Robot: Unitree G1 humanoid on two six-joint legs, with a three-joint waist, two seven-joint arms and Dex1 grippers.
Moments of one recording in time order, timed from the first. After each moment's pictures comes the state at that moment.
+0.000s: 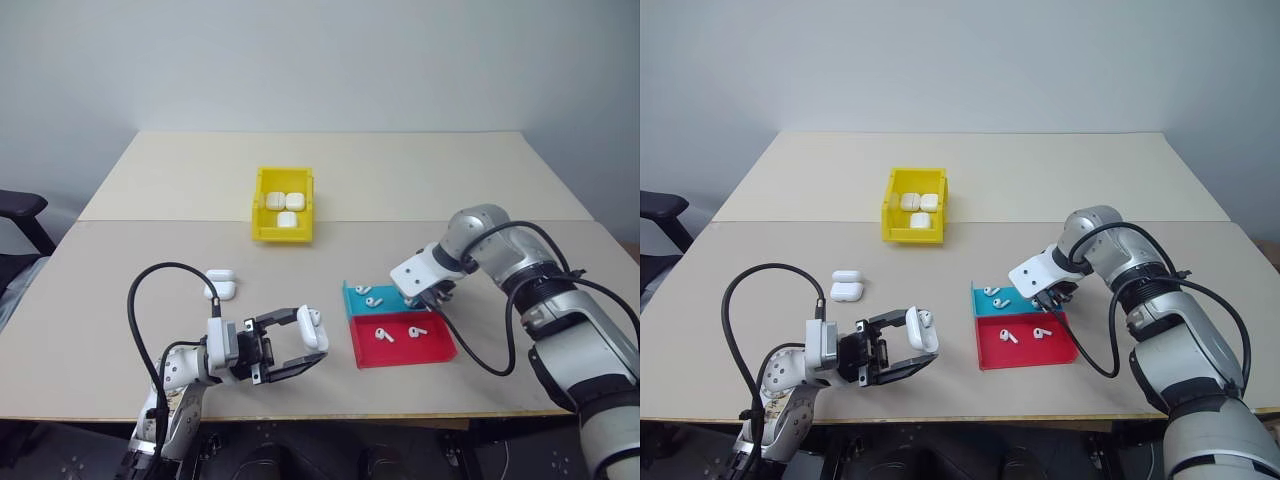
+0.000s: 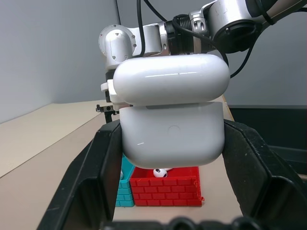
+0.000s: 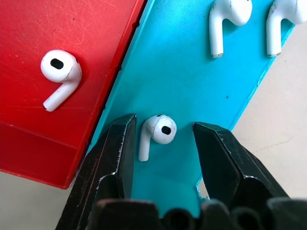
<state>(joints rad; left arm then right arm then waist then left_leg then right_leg) -0.06 0.38 -0.08 -0.12 -0.51 -0.28 -1.19 -1.09 -0.66 0.56 0.75 -0.38 -0.42 1.52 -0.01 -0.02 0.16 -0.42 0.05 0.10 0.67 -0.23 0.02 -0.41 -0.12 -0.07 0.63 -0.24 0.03</state>
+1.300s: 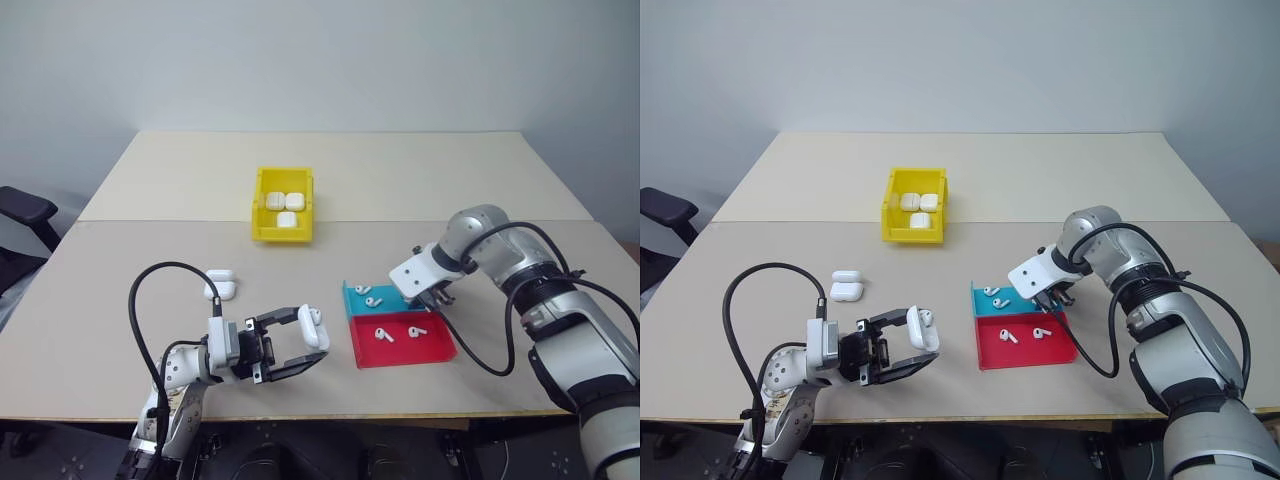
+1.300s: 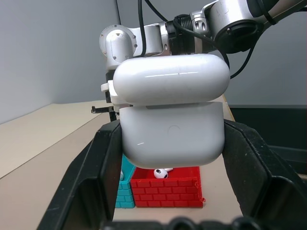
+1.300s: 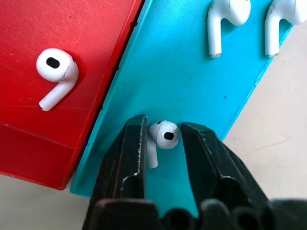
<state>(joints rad) -0.07 0.38 -0.08 -0.12 -0.51 -0.28 -1.19 -1.08 -0.66 0.56 0.75 -0.39 -0.43 1.51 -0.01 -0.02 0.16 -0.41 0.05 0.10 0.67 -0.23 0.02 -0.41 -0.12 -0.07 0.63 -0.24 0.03</state>
